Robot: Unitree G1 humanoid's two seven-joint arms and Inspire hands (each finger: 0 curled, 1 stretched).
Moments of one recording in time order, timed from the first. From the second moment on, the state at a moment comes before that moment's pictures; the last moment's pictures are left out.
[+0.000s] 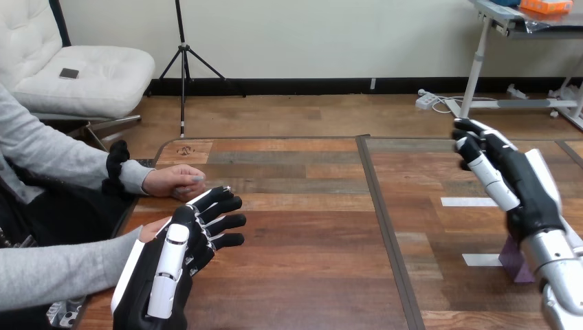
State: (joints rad) left arm 0.37 0.12 -0.03 -0.07 -0.26 -0.38 -0.29; right arm -0.35 -0.39 -0.17 0.80 -0.03 -0.51 0.14
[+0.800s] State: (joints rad) left arm 0.36 0.11 -0.03 -0.07 -0.26 -0.38 -0.30; right arm -0.45 -0.48 -0.16 1.08 -0.10 -0.49 0.08
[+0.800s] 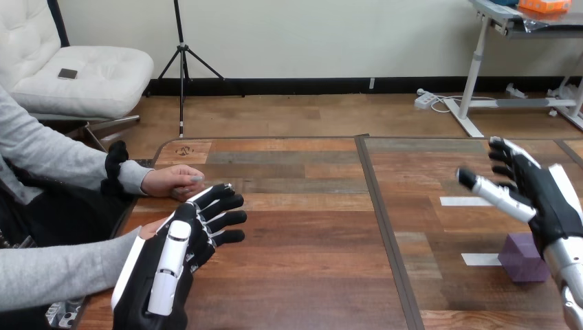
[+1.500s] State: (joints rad) left arm 0.35 0.11 -0.02 -0.07 -0.26 -0.38 -0.30; right arm -0.48 -0.54 -0.10 1.19 -0.20 -0.39 0.02
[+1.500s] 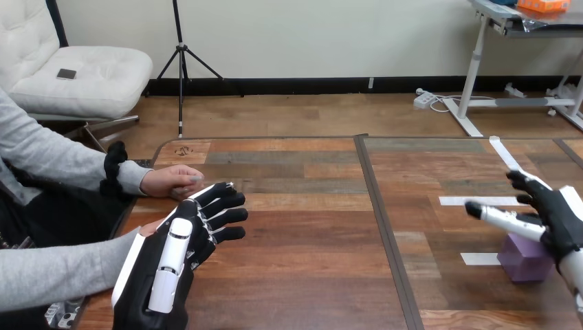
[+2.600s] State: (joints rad) left arm 0.35 0.11 -0.02 -0.07 -0.26 -0.38 -0.30; right arm -0.49 -0.56 -0.05 1.23 -0.25 -0.32 -0.01
